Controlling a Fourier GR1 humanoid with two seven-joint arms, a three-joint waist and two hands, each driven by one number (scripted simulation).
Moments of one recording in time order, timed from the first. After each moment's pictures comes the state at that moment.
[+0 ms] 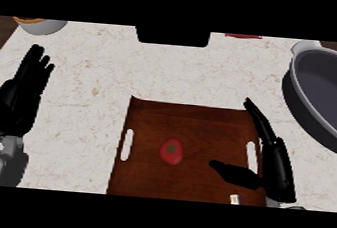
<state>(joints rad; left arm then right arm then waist) -0.18 0.30 0.03 -1.64 0.17 0.21 0.20 0.00 -0.23 0.35 -1.70 0.43 -0.41 -0.01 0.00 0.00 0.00</state>
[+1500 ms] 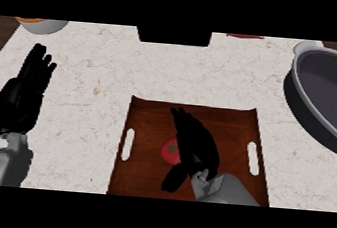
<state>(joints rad) -0.20 0.25 0.08 -1.60 0.12 0.17 0.19 -0.35 -0.01 0.62 -1.53 0.67 0.14 0.88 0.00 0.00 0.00</state>
